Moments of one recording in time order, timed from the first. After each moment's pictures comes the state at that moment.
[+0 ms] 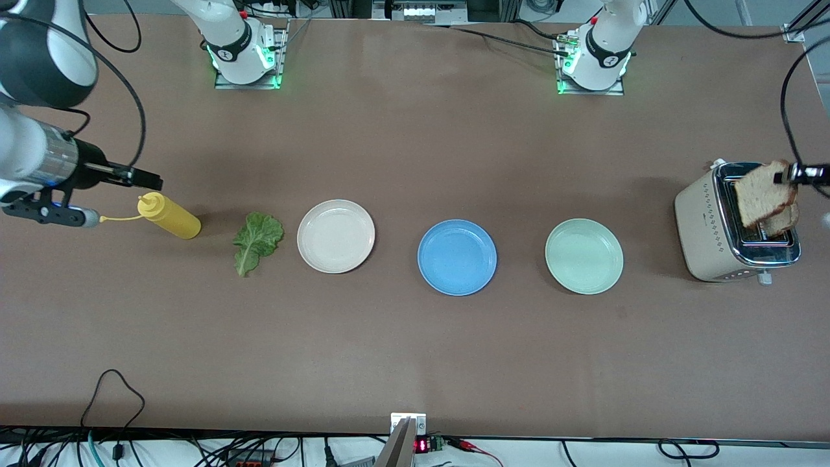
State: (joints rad) left arm 0.35 0.29 -0.15 -1.35 0.03 1.24 0.34; right arm 0.05 0.17 -0.02 -1.67 0.02 1.63 0.20
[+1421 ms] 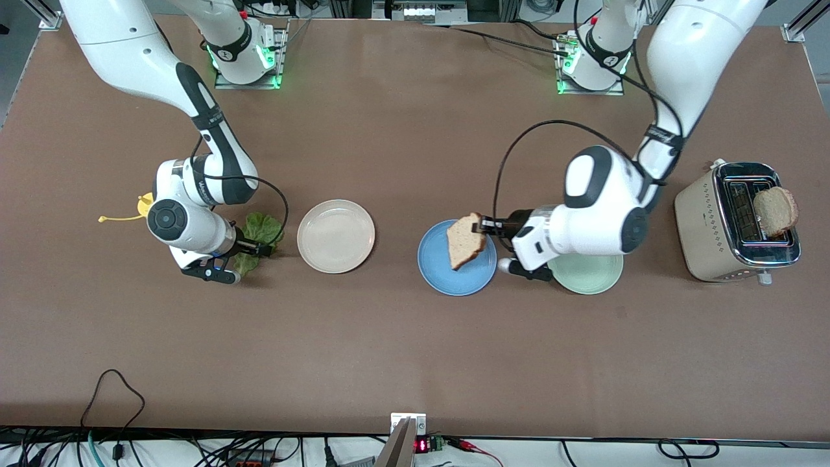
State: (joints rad) left arm 0.03 0.62 -0.51 -1.65 -0.49 2.15 -0.04; right arm 0.19 0.57 -0.02 -1.91 0.02 2.36 0.38
